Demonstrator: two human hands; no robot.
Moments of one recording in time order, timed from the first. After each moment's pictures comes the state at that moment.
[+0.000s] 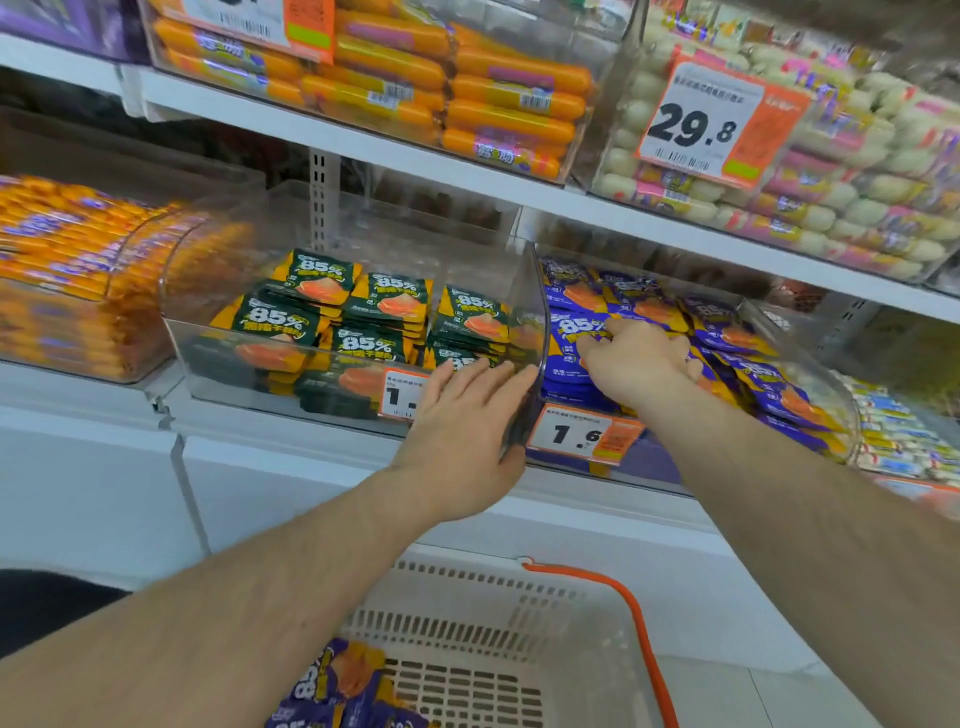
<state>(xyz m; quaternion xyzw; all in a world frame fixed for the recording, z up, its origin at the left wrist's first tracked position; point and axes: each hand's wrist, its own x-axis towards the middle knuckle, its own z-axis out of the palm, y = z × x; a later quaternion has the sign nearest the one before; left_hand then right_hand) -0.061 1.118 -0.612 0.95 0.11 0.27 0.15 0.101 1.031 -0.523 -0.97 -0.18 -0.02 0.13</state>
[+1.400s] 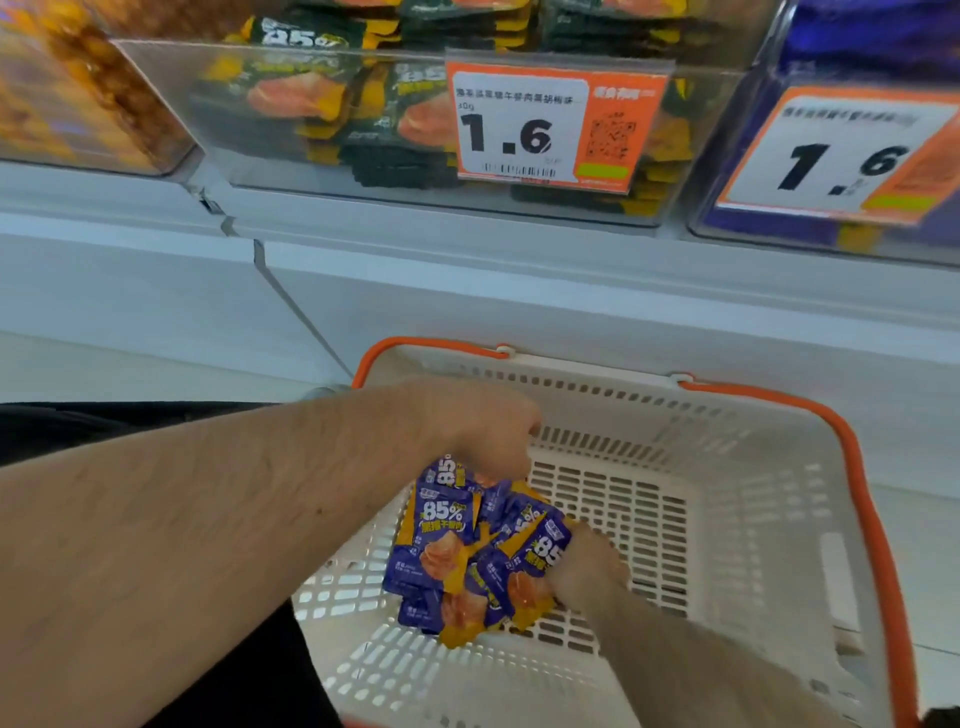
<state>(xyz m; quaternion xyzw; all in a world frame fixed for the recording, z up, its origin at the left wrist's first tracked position) -0.105 1.127 -0.710 0.89 0.15 -0.39 0.19 -0.076 0.959 -0.942 -0.88 -0.17 0.44 0.00</state>
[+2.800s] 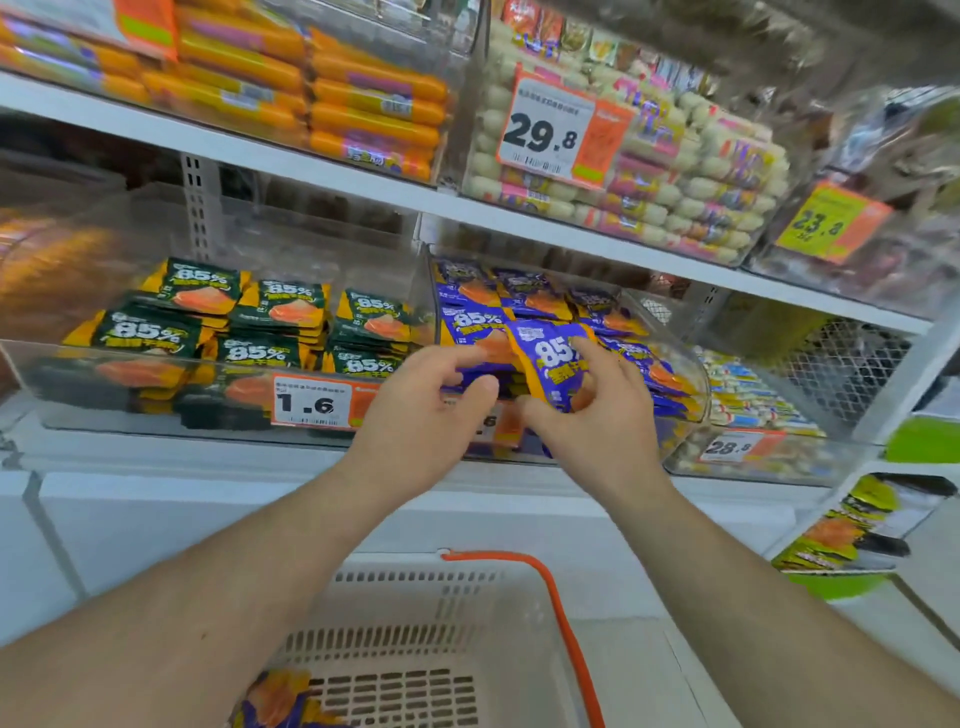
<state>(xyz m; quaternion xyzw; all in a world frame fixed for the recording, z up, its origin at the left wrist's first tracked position) -0.050 1.067 -0.565 0.80 0.10 0.33 0.49 0.047 0.925 -0.546 -0.88 -0.25 -0.14 0.38</state>
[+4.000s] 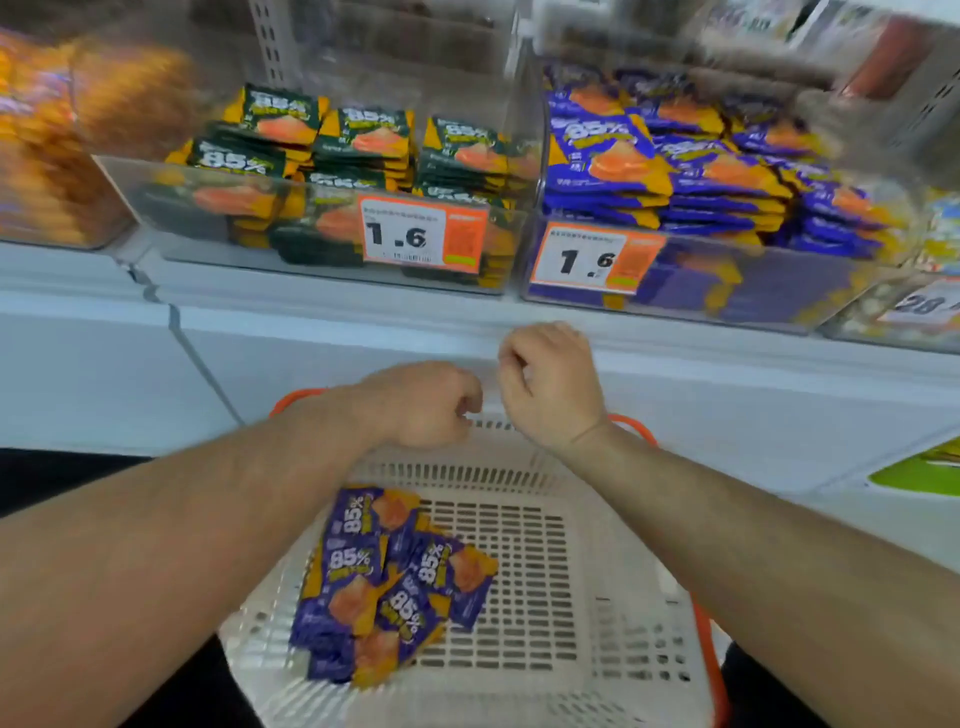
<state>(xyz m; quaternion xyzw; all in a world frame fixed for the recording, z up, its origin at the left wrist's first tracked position) -0.098 1.112 -0.670 0.97 0.10 -0.15 0.18 0.016 0.986 -0.702 -0.78 -0.52 -0.15 0.32</state>
